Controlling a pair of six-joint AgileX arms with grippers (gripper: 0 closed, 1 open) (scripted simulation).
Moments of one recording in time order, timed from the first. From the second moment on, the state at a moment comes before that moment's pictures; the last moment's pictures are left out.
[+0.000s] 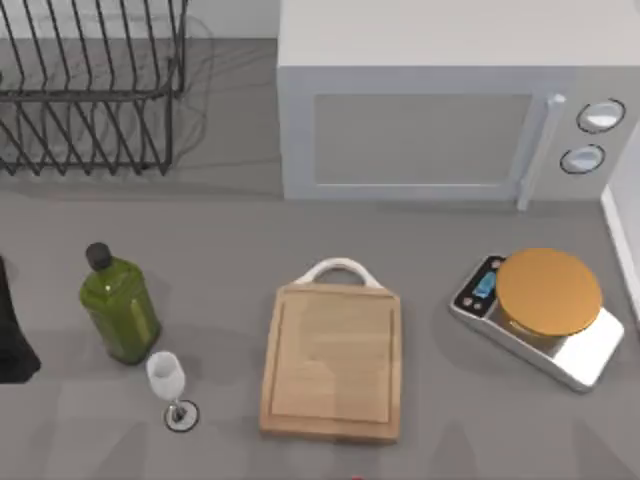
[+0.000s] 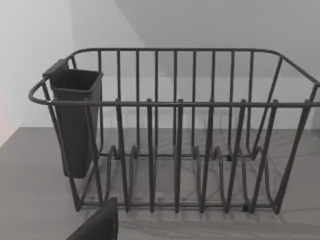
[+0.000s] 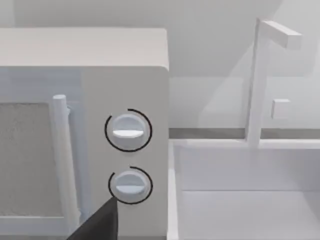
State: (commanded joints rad) left arm 0.00 0.00 0.00 0.00 0.00 0.00; right arm 0.00 0.00 0.00 0.00 0.00 0.00
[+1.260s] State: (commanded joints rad) left arm 0.18 1.64 1.22 -0.85 -0.01 0.69; right arm 0.00 0.00 0.00 0.00 0.00 0.00
